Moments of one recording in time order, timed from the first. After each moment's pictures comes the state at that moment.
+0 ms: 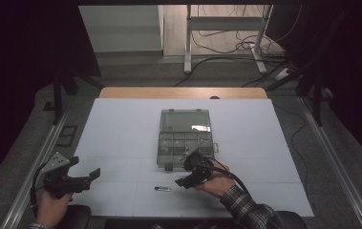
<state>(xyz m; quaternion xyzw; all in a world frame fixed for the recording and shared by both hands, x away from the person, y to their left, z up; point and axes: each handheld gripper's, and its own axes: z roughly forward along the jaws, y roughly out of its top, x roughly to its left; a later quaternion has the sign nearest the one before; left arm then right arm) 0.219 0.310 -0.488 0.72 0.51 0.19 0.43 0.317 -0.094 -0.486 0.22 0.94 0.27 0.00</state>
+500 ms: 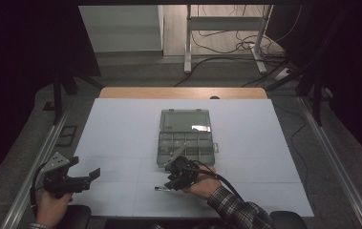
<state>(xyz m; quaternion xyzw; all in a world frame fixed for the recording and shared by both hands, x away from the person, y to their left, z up) 0.219 0.311 -0.489 0.72 0.51 0.19 0.43 0.310 -0.056 -0.498 0.16 0.95 0.26 -0.04</state>
